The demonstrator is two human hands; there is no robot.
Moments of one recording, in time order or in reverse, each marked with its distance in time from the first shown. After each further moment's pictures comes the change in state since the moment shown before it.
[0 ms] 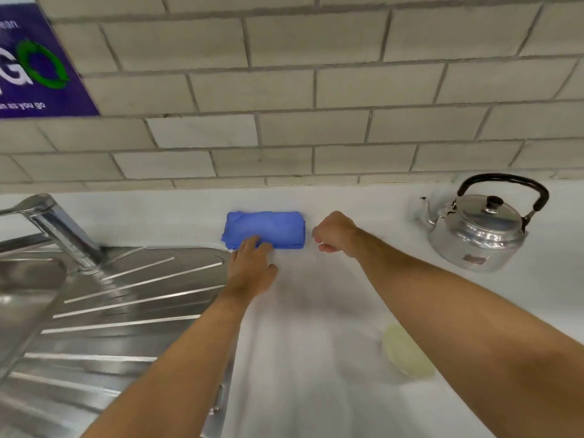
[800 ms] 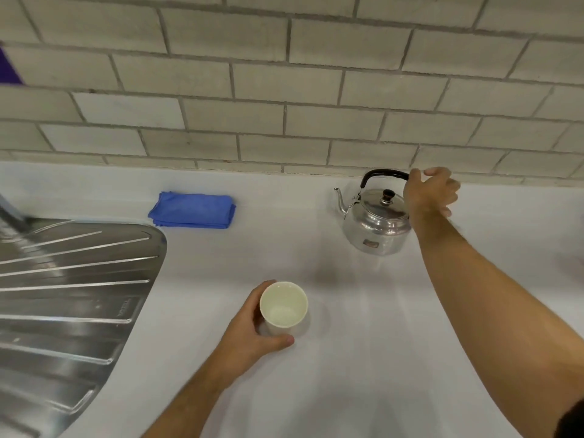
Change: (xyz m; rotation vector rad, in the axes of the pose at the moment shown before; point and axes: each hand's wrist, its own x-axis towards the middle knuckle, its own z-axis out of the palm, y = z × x) left_hand -0.188 0.154 0.058 -1.063 -0.298 -0.002; right_hand -0.036 0.133 -0.266 0.212 0.975 -0.040
